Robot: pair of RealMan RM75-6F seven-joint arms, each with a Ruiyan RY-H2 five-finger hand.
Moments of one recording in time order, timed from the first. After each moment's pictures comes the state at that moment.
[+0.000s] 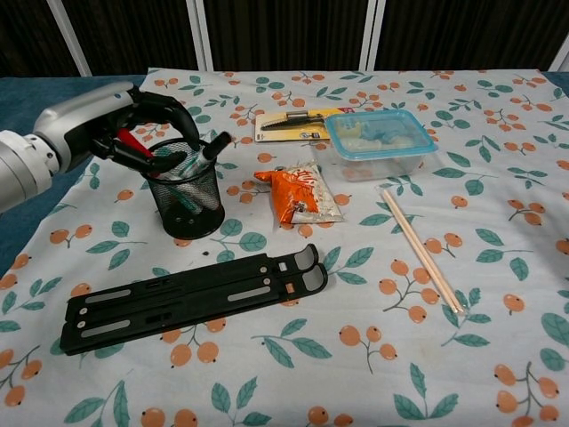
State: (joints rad) left arm -0.65 -1.60 -0.14 -1.36 1.38 1.06 -0.46; right arm 0.14 -1.18 0.02 -1.62 -1.56 1.40 0.04
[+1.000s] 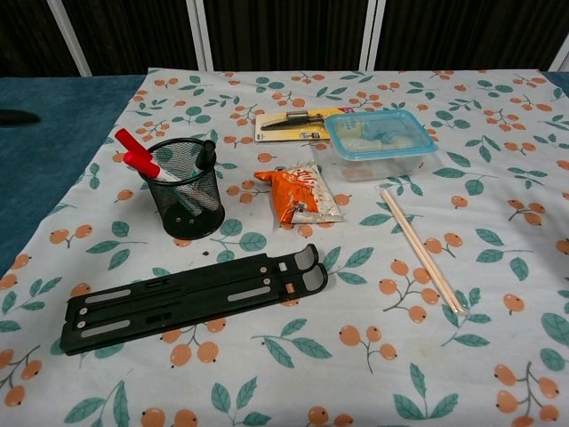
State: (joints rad) left arm -0.40 -1.29 -0.08 -1.59 1.53 1.45 -0.07; right arm 0.14 -1.18 0.02 -1.60 -1.58 1.42 0.03
